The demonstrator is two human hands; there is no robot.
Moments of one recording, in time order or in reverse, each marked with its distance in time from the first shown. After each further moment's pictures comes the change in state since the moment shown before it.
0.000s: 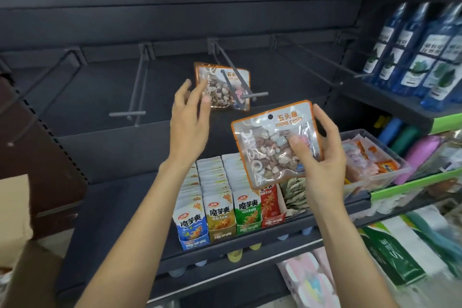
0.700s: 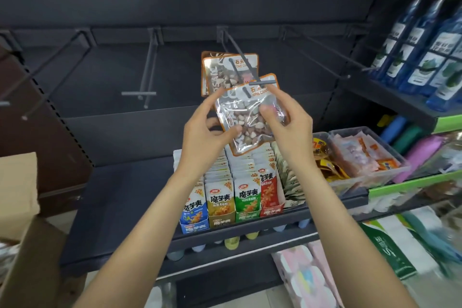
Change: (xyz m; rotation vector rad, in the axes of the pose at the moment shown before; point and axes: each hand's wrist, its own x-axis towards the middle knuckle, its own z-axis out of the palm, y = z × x) left_hand -0.051 0.025 -0.008 -0.492 -0.120 -0.134; right_hand 0.040 0.023 0.035 -0.435 -0.191 -0.155
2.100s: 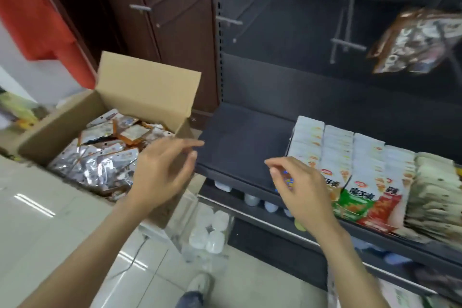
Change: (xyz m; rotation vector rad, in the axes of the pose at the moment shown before) left_hand -0.211 -0.005 -0.206 1.079 0.317 0.090; right_hand -0.141 -0.039 0.110 -0.050 -0.715 -0.248
